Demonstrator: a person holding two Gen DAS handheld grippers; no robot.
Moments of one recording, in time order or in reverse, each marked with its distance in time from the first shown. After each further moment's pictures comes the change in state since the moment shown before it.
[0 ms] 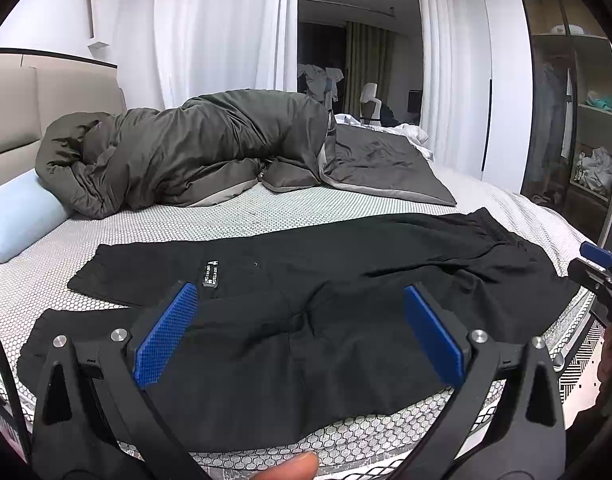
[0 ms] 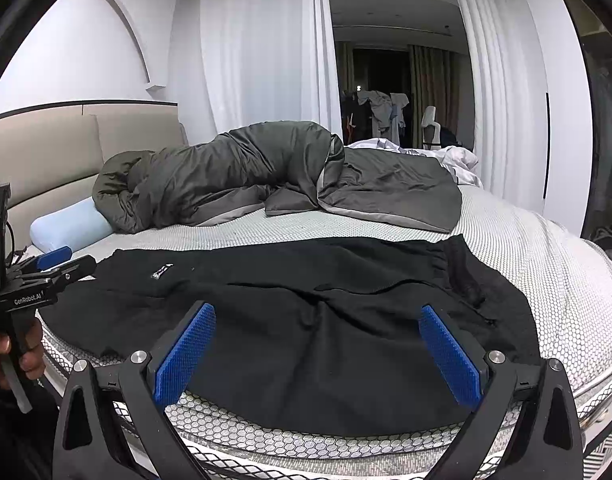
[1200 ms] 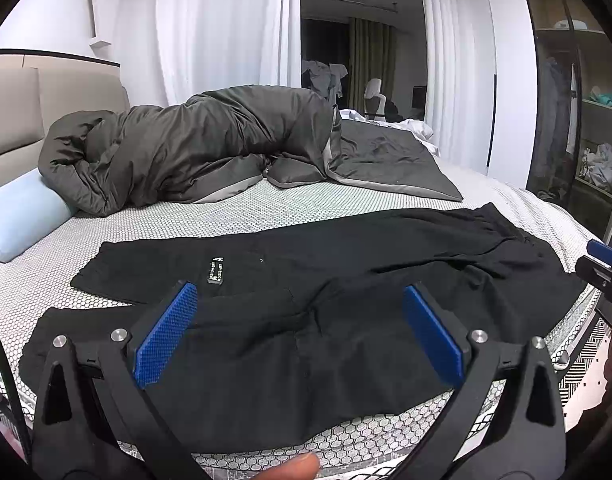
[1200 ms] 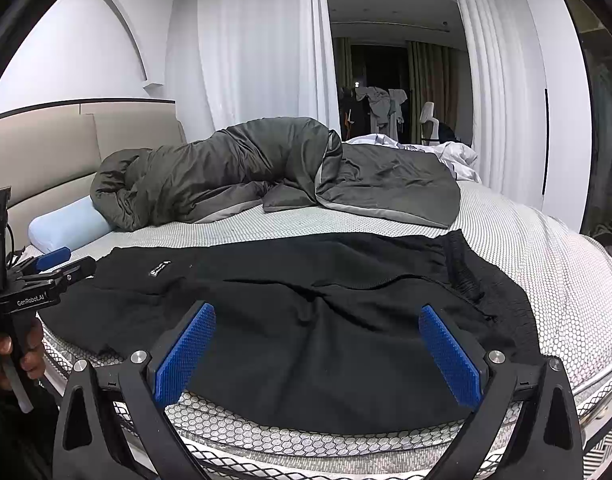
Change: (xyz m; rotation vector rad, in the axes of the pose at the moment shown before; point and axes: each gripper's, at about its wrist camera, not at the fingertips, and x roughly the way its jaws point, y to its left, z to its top) left arm 0.000 0.008 -0.003 -0.002 0.007 0.006; right arm -0.001 -0.001 0.000 0.005 0.017 -0.005
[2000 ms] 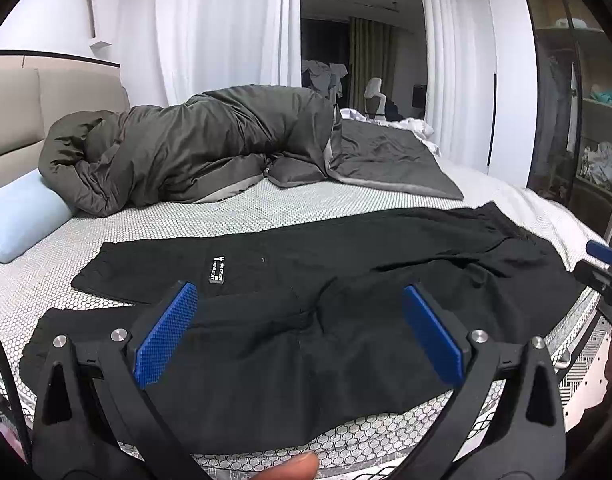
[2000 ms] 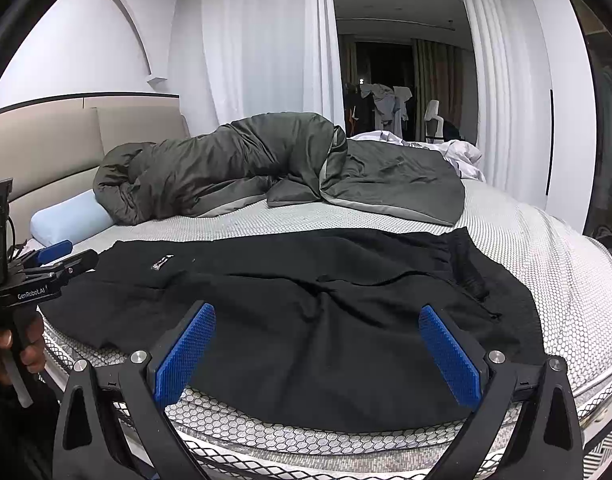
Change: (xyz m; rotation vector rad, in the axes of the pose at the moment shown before) left arm 0.006 0.003 0.000 0.015 0.015 0.009; right arm 0.003 0.001 -0.003 -0.015 0.015 0.009
